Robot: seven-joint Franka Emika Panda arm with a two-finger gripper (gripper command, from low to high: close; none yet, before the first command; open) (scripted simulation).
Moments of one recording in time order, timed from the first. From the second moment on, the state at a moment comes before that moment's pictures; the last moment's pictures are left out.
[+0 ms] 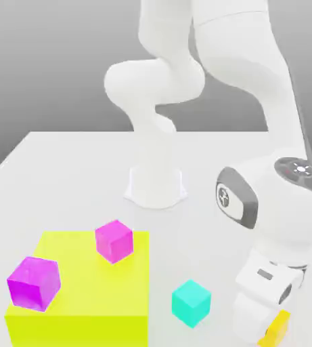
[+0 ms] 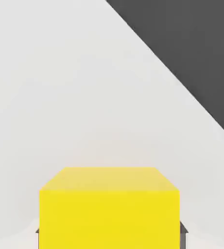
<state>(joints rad) 0.29 0.46 0.08 -2.34 -0.11 2.80 0.43</state>
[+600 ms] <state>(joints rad) -0.17 0.03 -0.22 -2.31 0.01 2.34 0.62</state>
